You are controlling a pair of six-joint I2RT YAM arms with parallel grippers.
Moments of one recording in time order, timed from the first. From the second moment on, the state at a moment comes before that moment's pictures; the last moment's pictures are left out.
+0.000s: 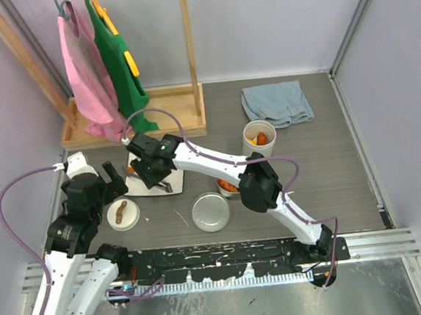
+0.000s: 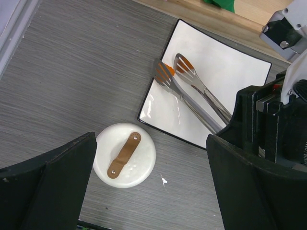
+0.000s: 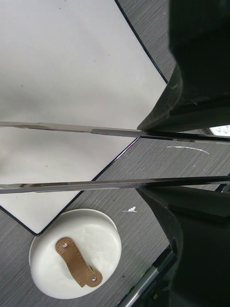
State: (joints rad) left arm -0.26 0.54 0.78 -0.81 -0.40 -0.46; right arm 1.08 2.36 2.26 -0.90 0.00 0.38
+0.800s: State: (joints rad) left arm -0.26 0.54 0.78 -0.81 -0.40 -0.46; right arm 1.08 2.20 2.01 -0.88 0.06 0.38
